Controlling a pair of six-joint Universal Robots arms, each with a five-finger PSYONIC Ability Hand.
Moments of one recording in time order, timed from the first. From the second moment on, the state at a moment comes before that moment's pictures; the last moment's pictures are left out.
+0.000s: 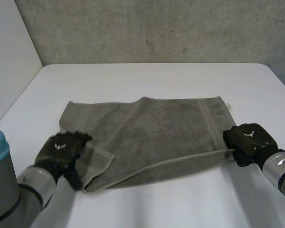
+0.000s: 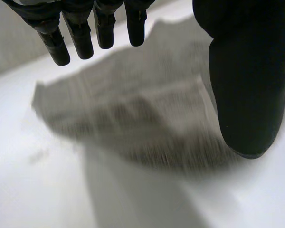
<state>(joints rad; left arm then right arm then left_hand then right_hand) 4.29 -1.65 -1.98 3.20 -1.62 3.29 1.66 -1.41 2.00 -0.15 1.24 2.61 0.19 0.18 0.18 0.18 0.04 1.33 1.33 1.34 1.34 1.17</state>
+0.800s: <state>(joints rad) 4.15 -2.16 -1.57 3.25 -1.74 3.33 1.67 -1.36 2.03 -0.17 1.24 2.59 0.26 0.26 0.26 0.26 0.09 1.33 1.33 1.34 1.34 1.17</state>
